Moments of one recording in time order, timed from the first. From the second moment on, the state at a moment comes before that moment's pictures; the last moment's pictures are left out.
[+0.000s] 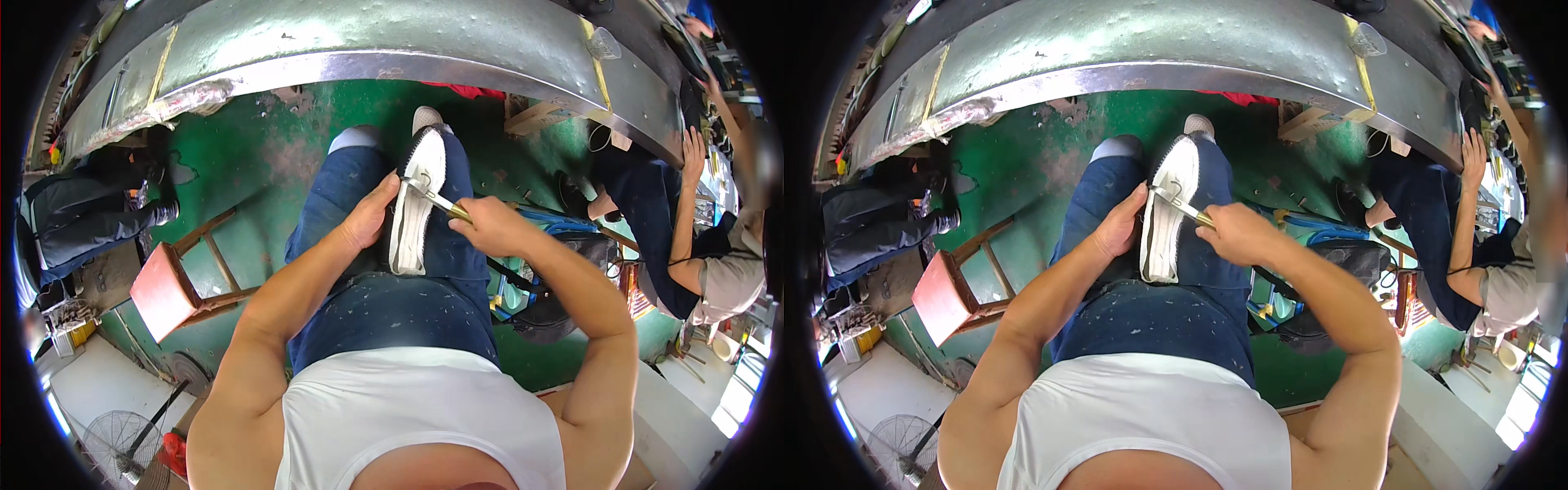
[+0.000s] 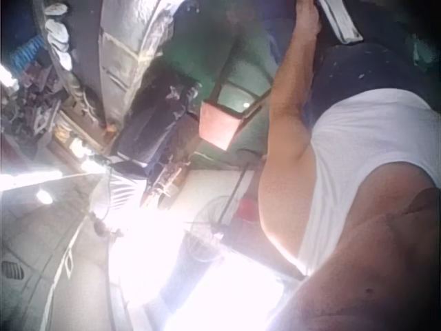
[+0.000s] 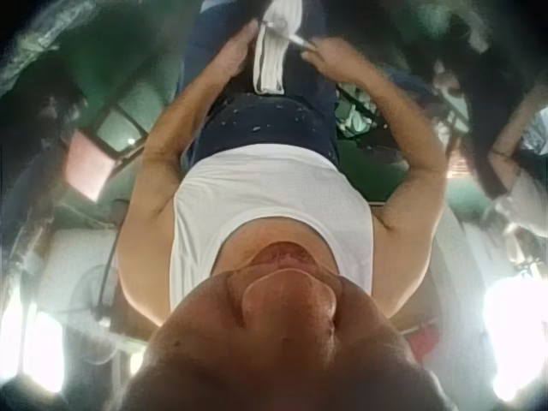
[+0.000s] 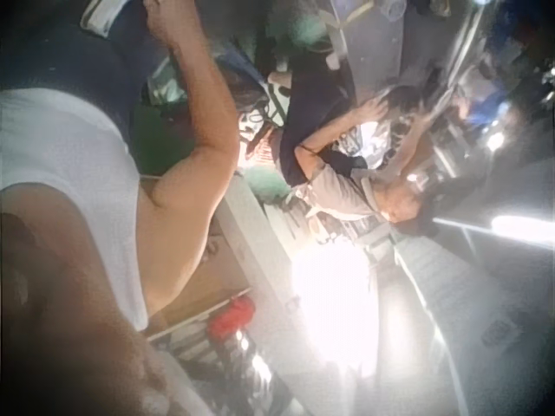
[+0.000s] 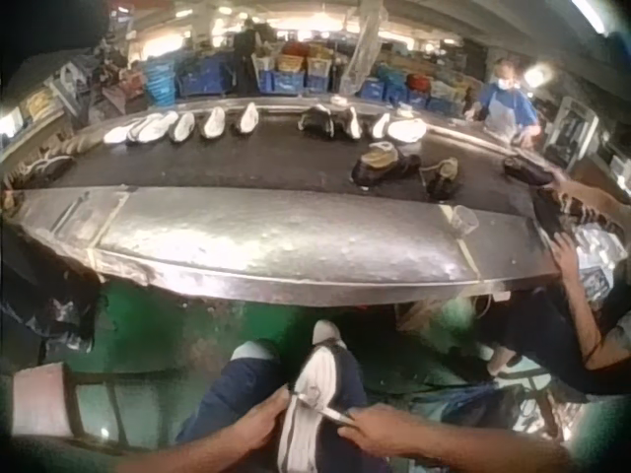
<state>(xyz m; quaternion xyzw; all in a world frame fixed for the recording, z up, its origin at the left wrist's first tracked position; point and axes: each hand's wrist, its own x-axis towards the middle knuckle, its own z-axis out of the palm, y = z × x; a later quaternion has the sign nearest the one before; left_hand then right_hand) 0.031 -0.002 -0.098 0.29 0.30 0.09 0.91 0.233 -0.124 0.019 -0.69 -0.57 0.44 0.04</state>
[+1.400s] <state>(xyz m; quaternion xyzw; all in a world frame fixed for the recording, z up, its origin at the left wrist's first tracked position) 0.075 0.016 -0.067 0.52 0.38 -0.03 0.76 0.247 -0.132 -0.007 -0.72 -0.50 0.41 0.26</state>
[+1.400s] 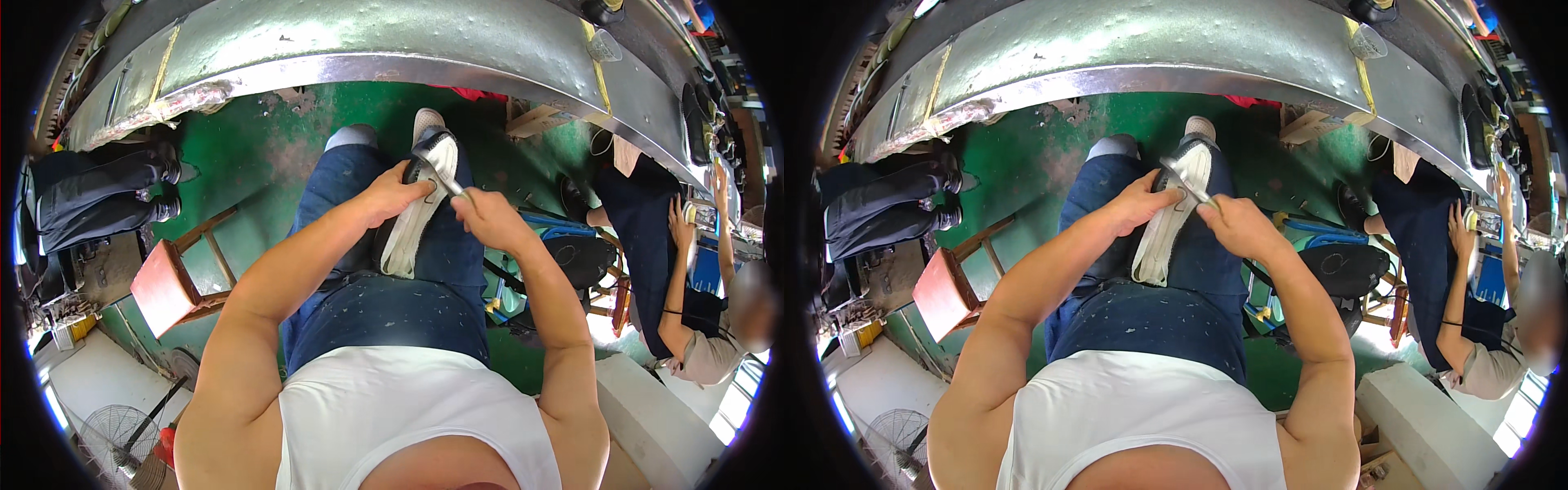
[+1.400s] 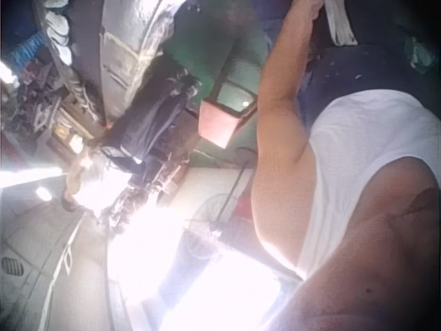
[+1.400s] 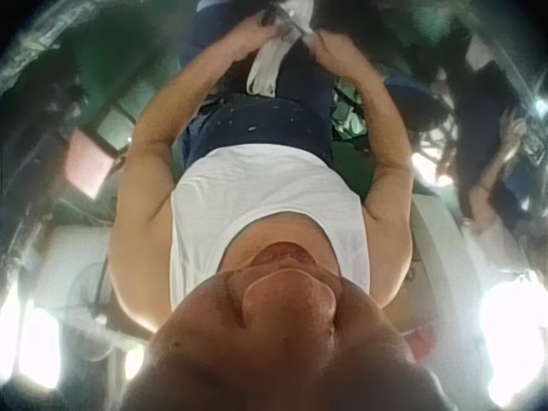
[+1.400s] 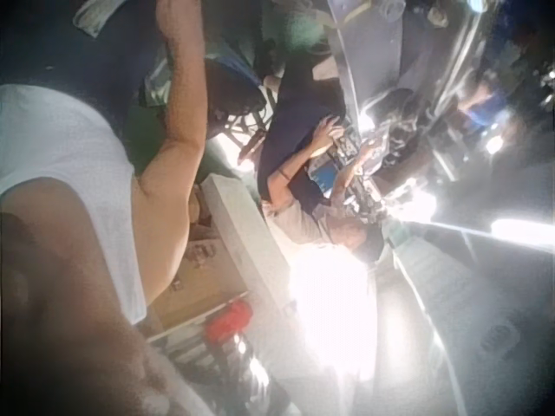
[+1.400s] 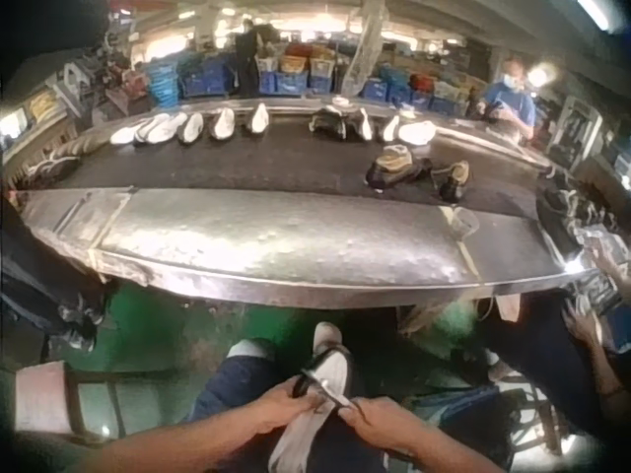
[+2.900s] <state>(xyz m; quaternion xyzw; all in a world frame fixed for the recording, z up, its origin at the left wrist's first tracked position) 0.046 0.002 -0.090 0.60 0.31 -0.03 0.74 0.158 -0.221 -0.004 -0.72 -0.66 0.21 0.03</state>
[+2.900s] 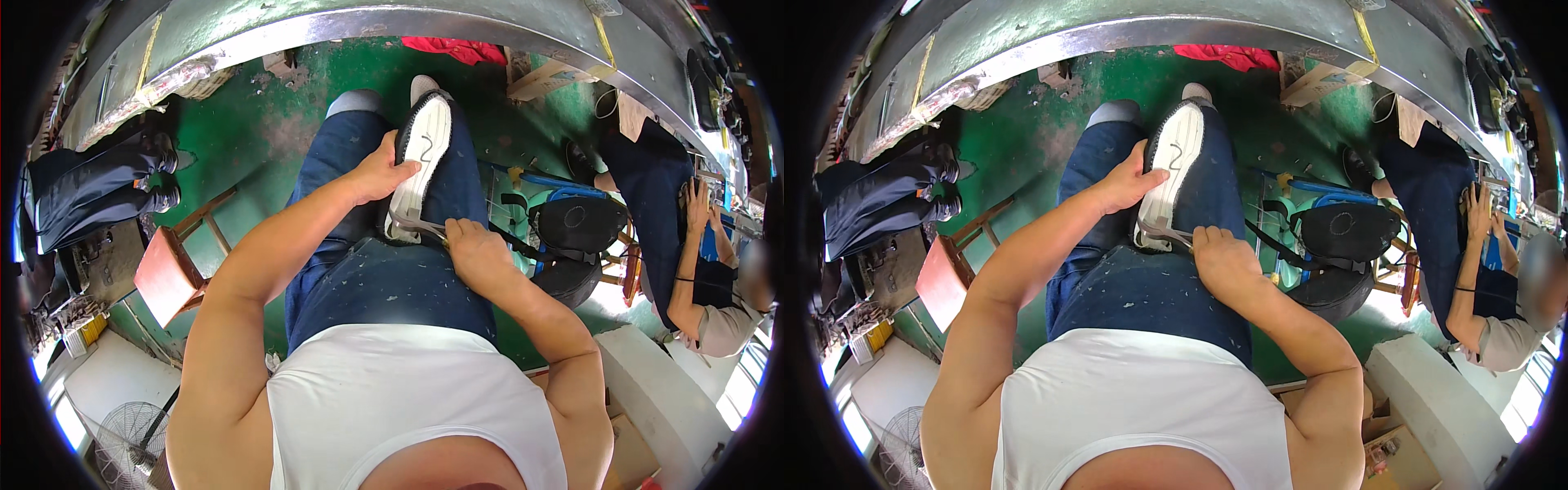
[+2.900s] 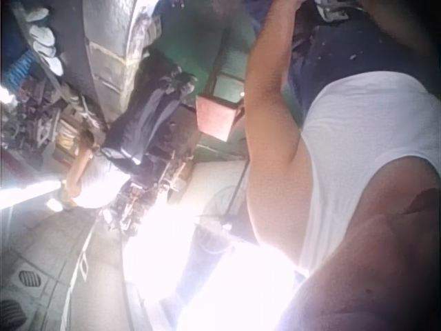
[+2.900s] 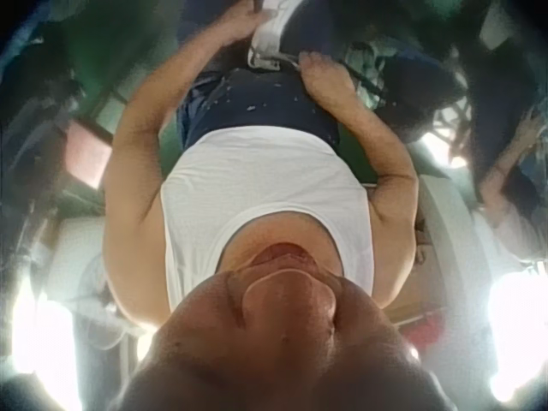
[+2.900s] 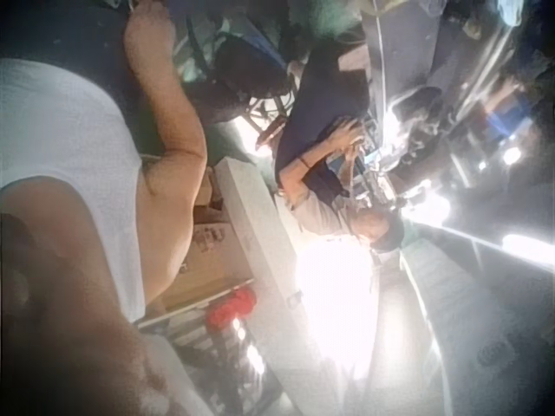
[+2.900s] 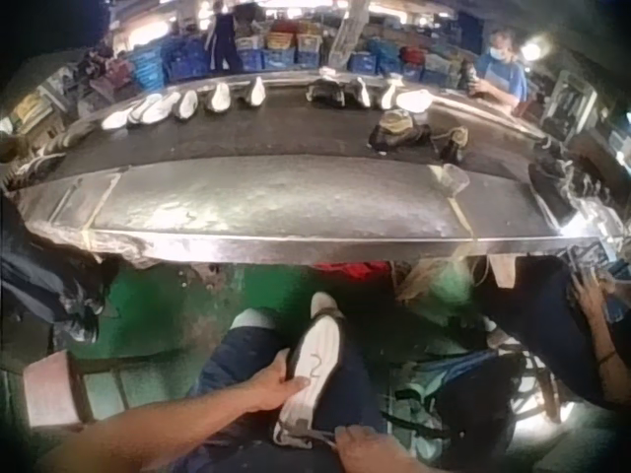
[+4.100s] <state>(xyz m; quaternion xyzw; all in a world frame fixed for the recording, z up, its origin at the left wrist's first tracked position) 0.023 0.143 0.076 0.64 0.31 0.03 0.71 0.218 -0.221 -0.080 -0.58 -0.14 0.65 0.47</state>
